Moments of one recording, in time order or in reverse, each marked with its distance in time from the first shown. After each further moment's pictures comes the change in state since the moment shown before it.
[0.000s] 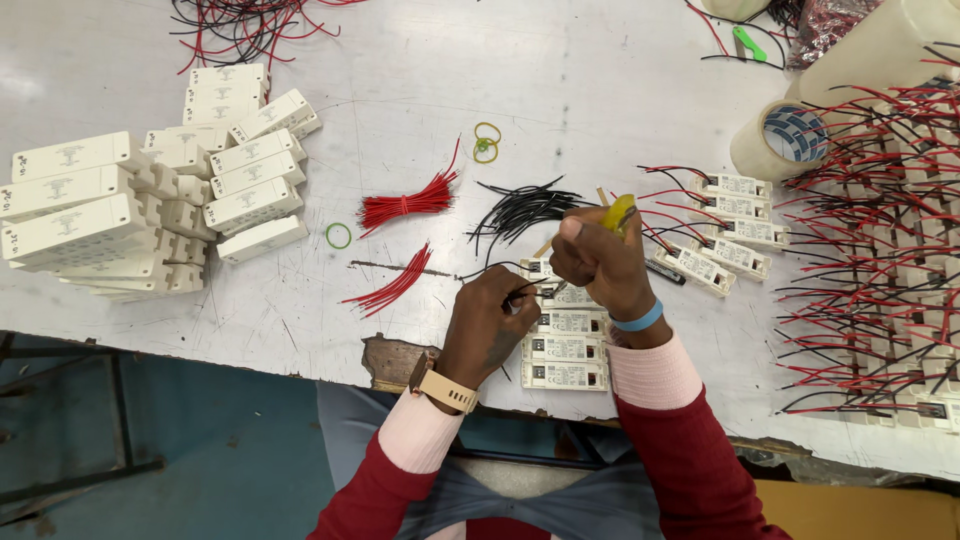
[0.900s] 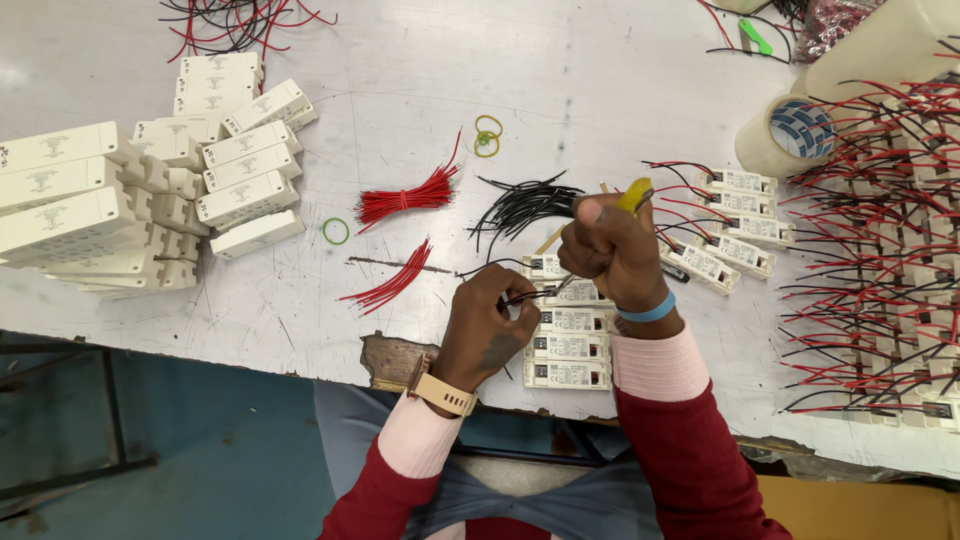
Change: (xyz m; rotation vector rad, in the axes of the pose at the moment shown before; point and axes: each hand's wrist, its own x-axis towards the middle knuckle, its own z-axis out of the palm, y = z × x) left_hand -0.005 0.003 -0.004 -0.039 0.023 -0.065; right_hand 0.005 -0.003 -0.009 0.113 -0.055 0.028
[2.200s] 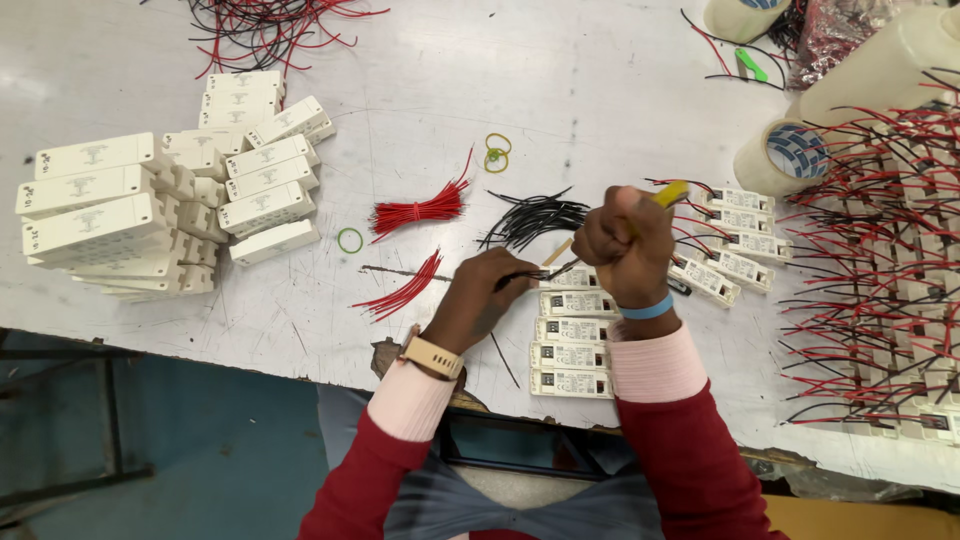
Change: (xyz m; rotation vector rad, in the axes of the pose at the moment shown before) left_hand 0.041 -0.024 -0.021 0.109 -0.182 0.148; right_hand 0.012 0.004 -0.008 -0.002 0.047 -0.182
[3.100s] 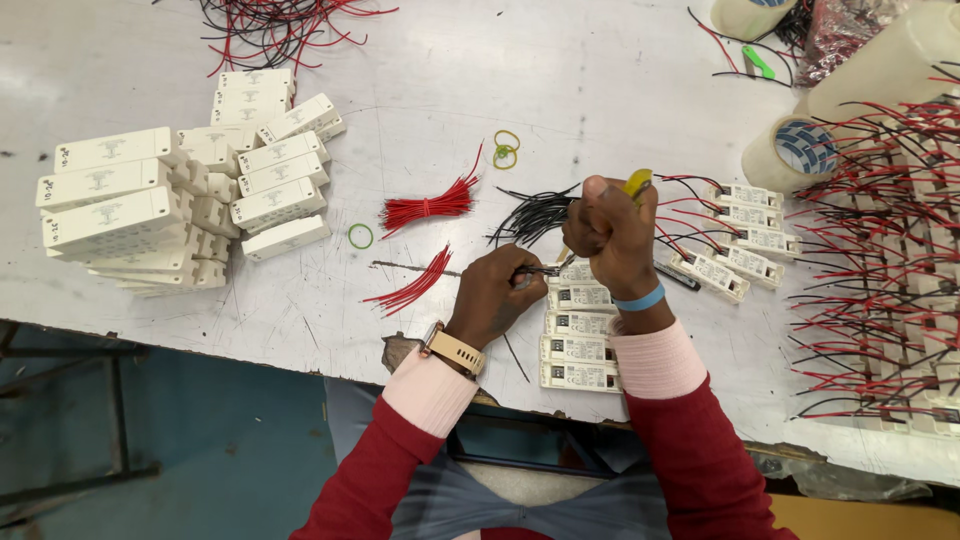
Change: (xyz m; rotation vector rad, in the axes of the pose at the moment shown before) left_hand -0.004 -0.019 0.021 0.032 0.204 0.056; right_hand 0.010 0.007 0.029 -0.185 0.042 -0.037
